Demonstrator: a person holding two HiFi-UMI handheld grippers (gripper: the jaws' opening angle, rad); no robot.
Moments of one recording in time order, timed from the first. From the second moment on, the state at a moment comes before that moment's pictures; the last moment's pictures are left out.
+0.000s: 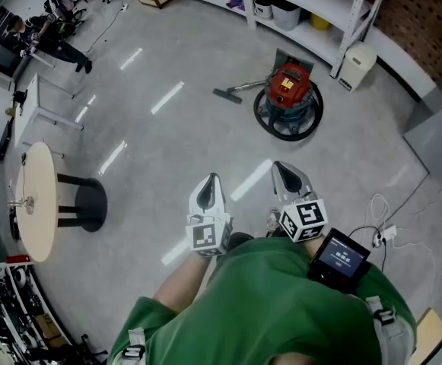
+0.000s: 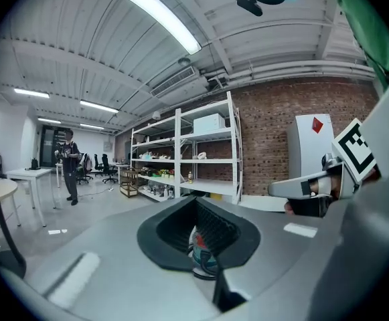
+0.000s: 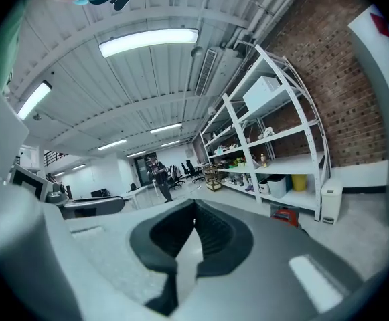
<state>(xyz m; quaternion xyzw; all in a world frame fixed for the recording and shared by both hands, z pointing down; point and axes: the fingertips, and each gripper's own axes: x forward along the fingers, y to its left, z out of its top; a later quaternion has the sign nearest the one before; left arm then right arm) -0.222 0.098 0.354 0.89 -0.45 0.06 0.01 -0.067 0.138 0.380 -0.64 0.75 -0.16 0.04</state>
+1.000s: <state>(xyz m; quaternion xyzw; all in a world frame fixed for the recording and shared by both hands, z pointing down) -0.088 -0.043 0.394 0.93 -0.35 0.05 0.06 0.058 0.050 0.401 -0.75 0.64 -0.17 0.00</state>
